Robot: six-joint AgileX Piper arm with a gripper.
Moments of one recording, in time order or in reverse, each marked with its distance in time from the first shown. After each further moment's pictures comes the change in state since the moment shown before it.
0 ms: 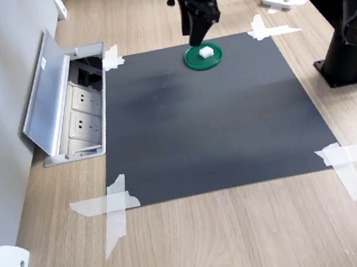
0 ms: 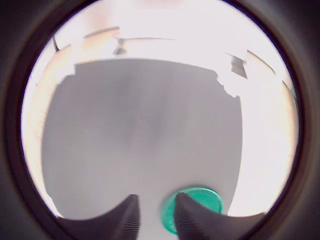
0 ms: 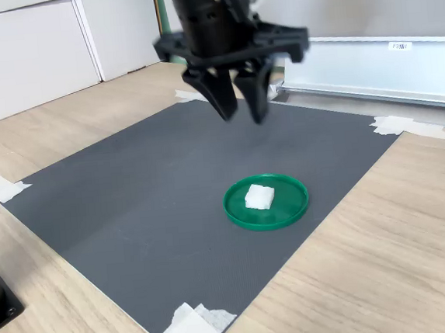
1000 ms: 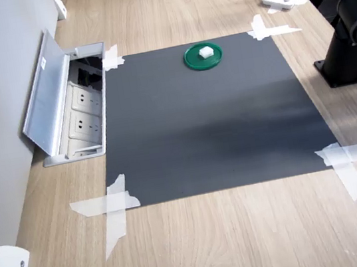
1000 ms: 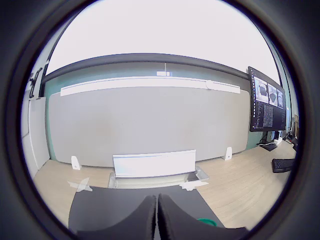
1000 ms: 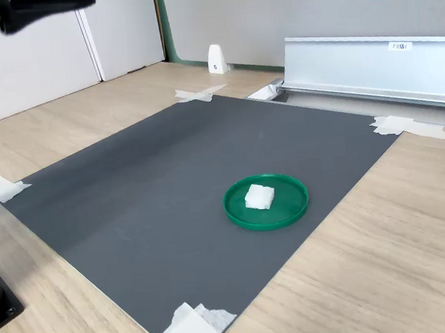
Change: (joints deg) arm 15.2 -80.0 42.5 -10.0 -29.2 38.8
